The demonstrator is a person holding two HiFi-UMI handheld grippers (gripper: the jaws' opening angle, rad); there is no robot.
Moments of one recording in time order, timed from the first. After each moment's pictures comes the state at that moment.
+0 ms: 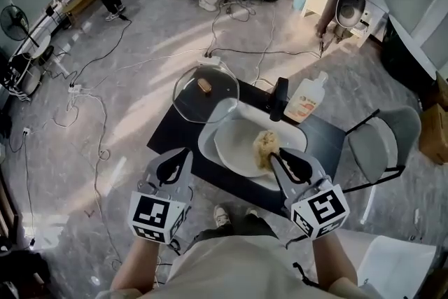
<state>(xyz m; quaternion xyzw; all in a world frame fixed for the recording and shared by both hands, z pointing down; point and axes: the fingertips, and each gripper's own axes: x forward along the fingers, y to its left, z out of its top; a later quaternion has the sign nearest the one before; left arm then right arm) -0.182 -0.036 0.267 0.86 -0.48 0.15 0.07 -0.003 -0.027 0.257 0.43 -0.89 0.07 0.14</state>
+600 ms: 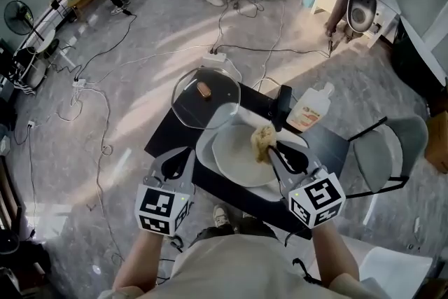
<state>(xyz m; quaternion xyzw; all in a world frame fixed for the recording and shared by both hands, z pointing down) -0.164 -0.086 0.307 0.84 -0.50 0.19 0.12 0.015 -0.096 0.289 0.41 -0.90 0.11 0.15</state>
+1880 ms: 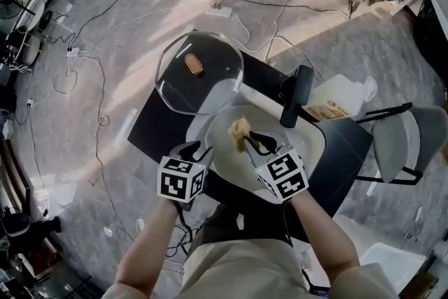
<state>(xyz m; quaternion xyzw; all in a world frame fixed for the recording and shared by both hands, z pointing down) -0.134 -0.124 0.553 0.75 -0.44 0.32 0.38 -0.030 -0.157 0.528 0.30 -0.89 0.21 0.28</state>
